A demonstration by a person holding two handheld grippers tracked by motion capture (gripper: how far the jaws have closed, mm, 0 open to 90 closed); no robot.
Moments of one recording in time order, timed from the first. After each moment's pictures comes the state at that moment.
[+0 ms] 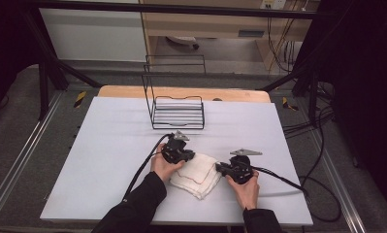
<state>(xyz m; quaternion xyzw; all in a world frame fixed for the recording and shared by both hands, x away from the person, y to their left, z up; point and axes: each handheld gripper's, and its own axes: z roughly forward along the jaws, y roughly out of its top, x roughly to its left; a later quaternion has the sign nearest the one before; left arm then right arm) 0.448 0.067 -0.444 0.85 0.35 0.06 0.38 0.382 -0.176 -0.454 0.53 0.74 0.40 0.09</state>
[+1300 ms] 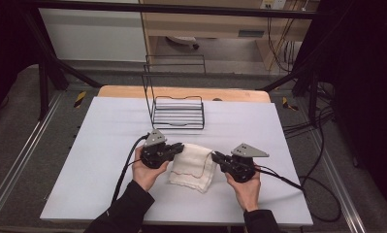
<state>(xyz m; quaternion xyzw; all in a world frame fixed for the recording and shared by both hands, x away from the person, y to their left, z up) 0.397 0.117 -0.391 0.78 0.34 0.13 0.52 0.360 -0.165 -0.401 0.40 0.74 0.51 0.18</state>
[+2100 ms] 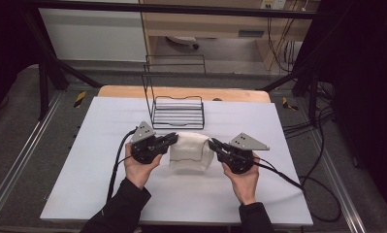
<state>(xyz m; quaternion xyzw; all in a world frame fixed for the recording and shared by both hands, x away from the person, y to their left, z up) 0.390 0.135 -0.357 0.73 0.34 0.17 0.57 0.365 -0.151 -0.360 0.36 0.73 0.54 0.23</state>
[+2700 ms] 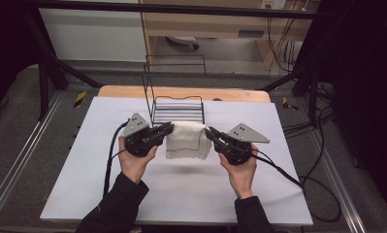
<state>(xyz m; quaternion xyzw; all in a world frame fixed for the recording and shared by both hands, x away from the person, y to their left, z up) 0.392 0.145 -0.327 0.71 0.33 0.20 0.59 0.372 -0.140 -0.330 0.34 0.71 0.56 0.26</state>
